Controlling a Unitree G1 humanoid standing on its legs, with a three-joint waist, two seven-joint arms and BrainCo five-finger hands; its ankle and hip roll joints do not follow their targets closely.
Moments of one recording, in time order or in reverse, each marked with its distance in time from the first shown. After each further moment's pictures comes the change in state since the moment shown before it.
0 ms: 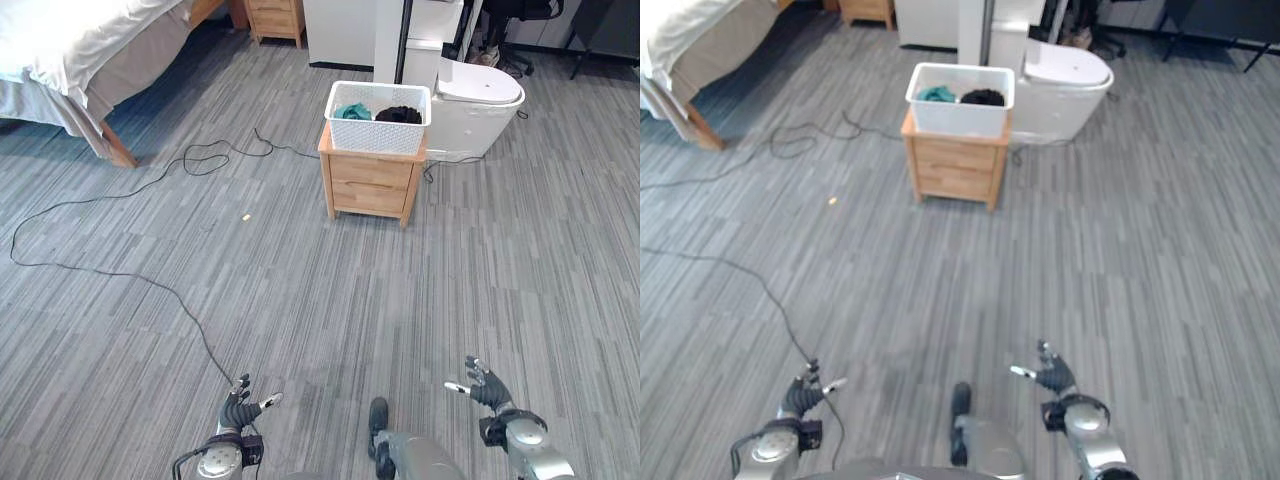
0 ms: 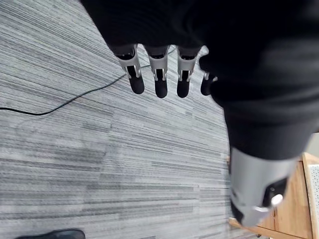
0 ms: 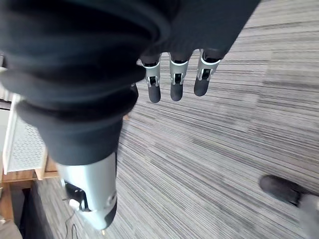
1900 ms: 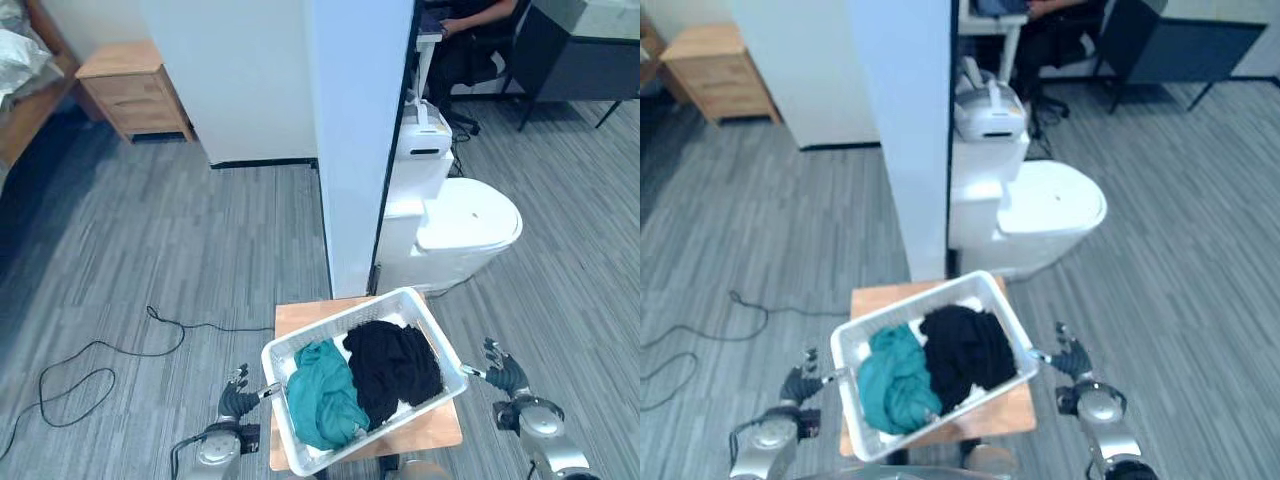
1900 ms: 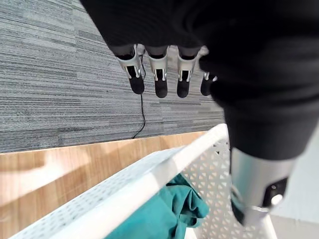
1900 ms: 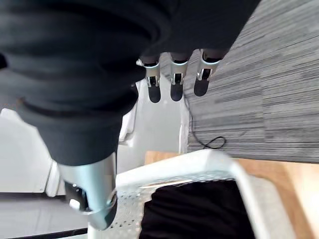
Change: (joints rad) left arm -0.012 0.030 0.006 0.003 0.014 0.002 0.015; right arm -0.026 -0.039 -0.054 -0.065 -0.001 0.003 -0.042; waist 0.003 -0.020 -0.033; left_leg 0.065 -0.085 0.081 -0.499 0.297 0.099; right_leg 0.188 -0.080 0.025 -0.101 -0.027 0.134
